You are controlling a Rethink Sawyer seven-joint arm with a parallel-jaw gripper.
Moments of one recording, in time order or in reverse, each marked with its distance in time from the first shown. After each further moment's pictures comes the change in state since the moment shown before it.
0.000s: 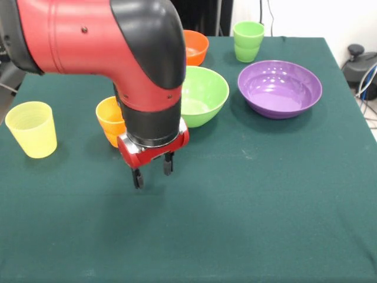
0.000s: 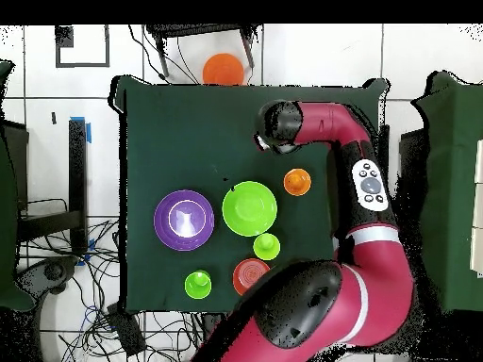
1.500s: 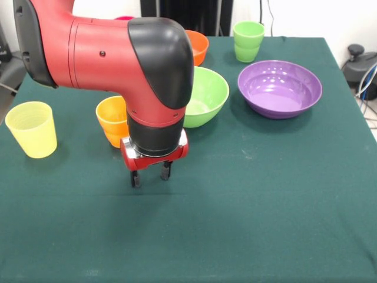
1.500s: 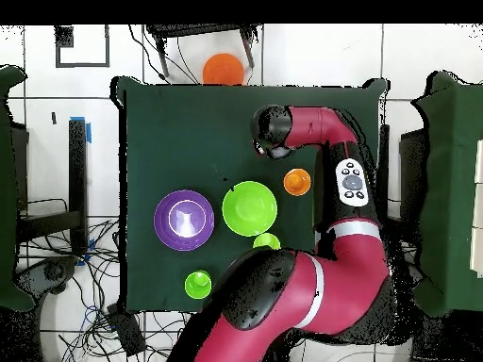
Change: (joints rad) arm 0.094 0.064 -0.158 -0.082 0.080 0.000 0.159
